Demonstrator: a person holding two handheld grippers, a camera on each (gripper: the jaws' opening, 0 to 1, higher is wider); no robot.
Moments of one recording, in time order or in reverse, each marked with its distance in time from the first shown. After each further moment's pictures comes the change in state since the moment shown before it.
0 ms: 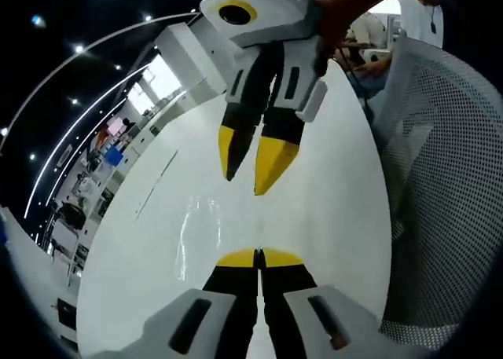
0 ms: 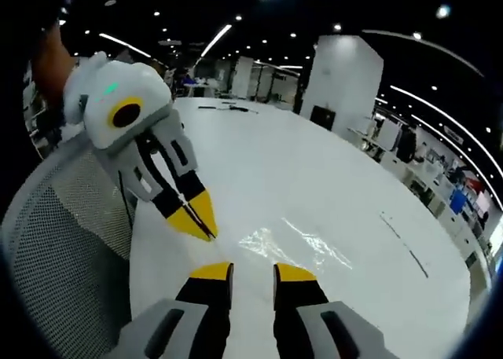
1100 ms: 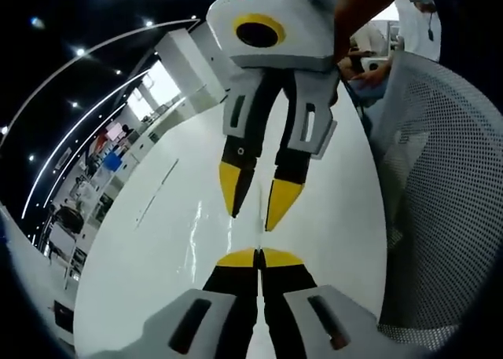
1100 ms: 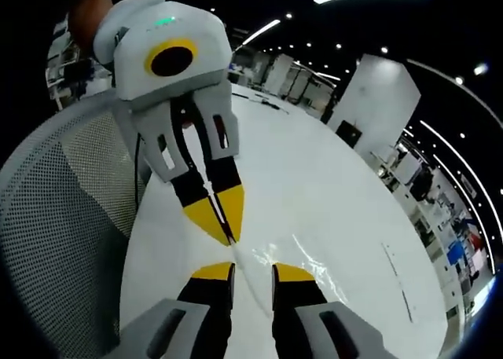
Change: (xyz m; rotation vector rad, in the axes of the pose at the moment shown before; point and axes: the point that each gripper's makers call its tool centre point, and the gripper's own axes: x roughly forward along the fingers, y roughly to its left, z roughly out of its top) left arm -0.004 0.001 0.011 0.000 -0.043 -0.014; right arm 0.014 0.015 0.009 -0.210 0.028 0.042
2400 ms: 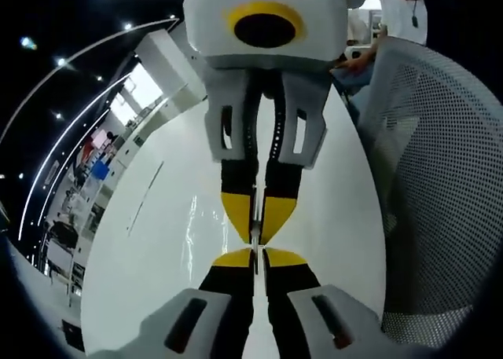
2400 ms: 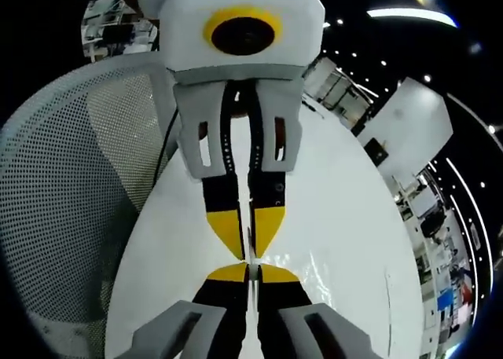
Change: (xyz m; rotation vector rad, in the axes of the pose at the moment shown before) left arm 0.011 -0.009 -0.001 0.087 0.044 -0.080; right arm 0.011 0.018 -0.001 -0.231 0.052 0.093
